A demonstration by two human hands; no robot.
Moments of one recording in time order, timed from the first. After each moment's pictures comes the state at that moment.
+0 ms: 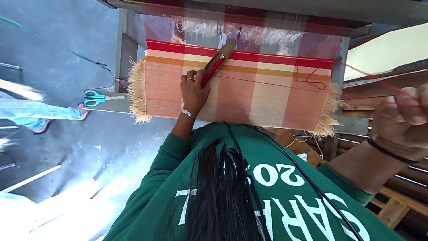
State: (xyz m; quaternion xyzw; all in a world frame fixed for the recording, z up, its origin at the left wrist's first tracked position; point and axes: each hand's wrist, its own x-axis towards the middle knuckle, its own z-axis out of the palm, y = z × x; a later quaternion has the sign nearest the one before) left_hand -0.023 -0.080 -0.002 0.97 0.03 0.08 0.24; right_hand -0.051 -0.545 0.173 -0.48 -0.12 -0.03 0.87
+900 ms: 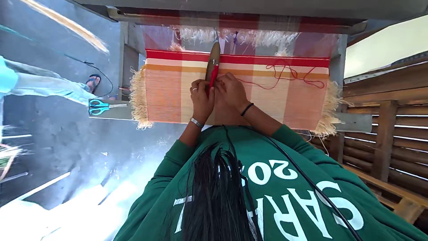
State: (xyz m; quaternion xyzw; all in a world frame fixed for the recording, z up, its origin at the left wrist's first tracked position) left_hand -0.034 -0.113 -0.014 0.91 0.05 0.10 0.39; right_hand 0.020 -0.266 0.002 -0.90 -0.19 0.07 0.38
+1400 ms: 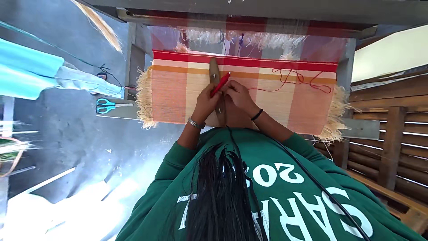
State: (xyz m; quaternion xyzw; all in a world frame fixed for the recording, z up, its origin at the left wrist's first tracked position) left_hand -0.027 -0.102 0.026 0.84 0.04 -0.10 0.54; right_hand 0.017 -0.277 0.002 -0.79 -0.10 0.20 0.57
